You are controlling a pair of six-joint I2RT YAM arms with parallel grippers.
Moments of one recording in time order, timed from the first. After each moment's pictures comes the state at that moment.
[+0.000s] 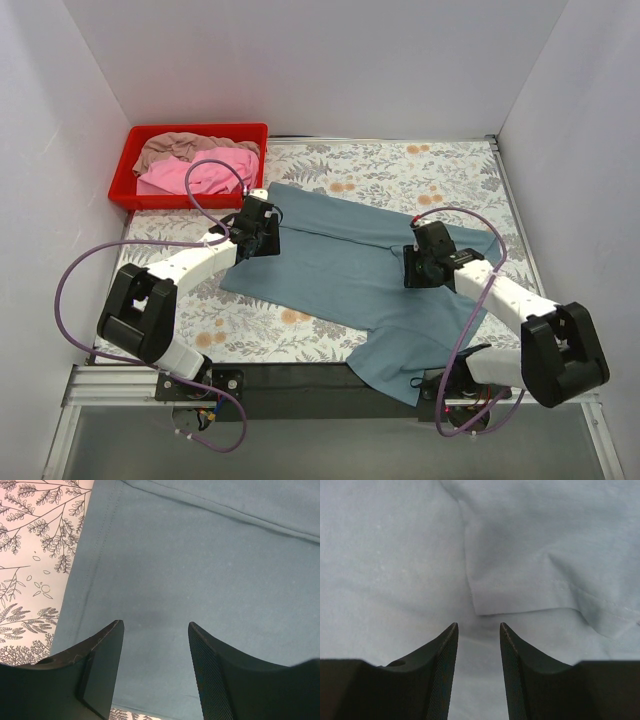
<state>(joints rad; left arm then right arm) -0.47 1.52 0.92 -0.32 -0.25 -0.41 0.40 1.22 0.64 -0.46 0.04 0.31</state>
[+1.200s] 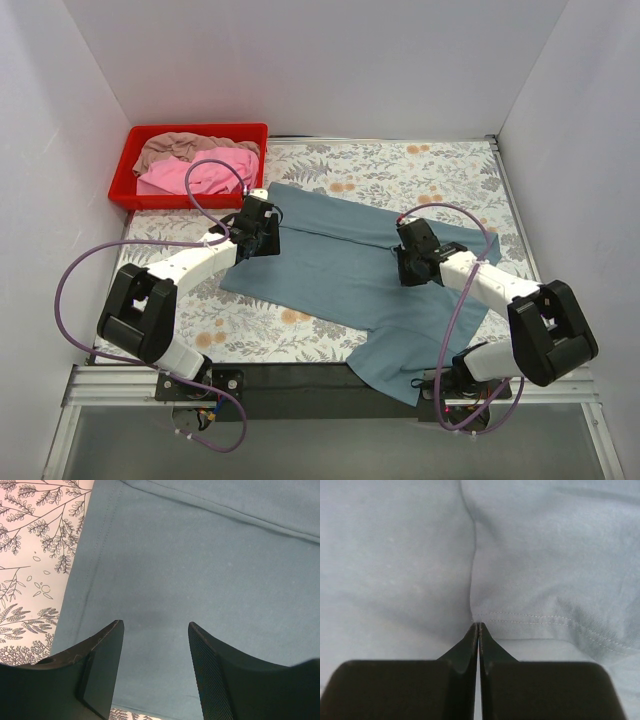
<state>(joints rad) -0.47 1.52 0.92 -0.32 -0.25 -0.41 0.50 1.36 0.70 -0.42 0.15 0.29</state>
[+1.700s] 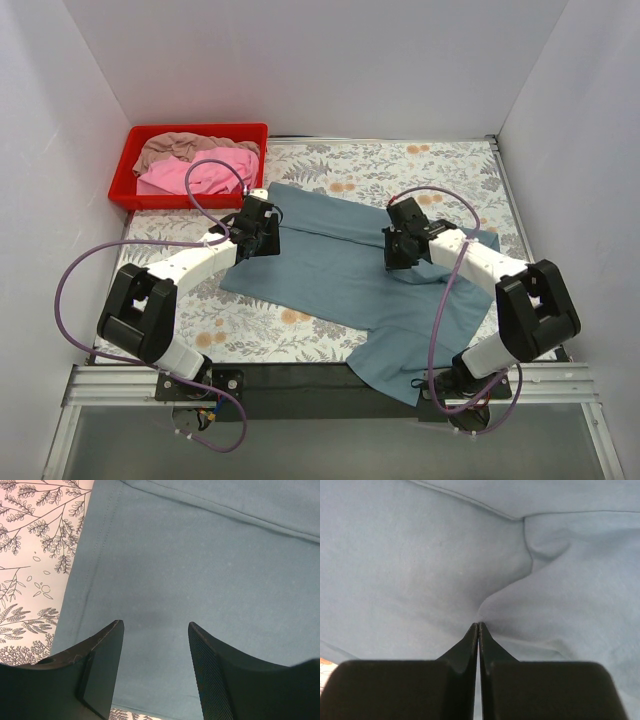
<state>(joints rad) -0.47 1.52 0.92 -0.32 -0.25 -0.41 0.51 1.48 0.92 -0.51 0.01 0.42</state>
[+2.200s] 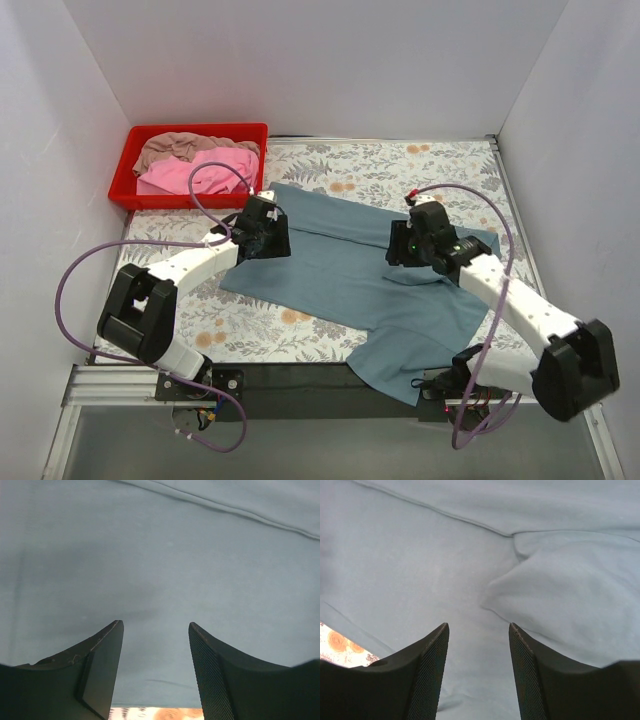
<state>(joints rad) -0.49 1.52 0.93 -0.31 -0.08 -0.47 0.51 1.22 0.86 -0.50 0.04 0.42</state>
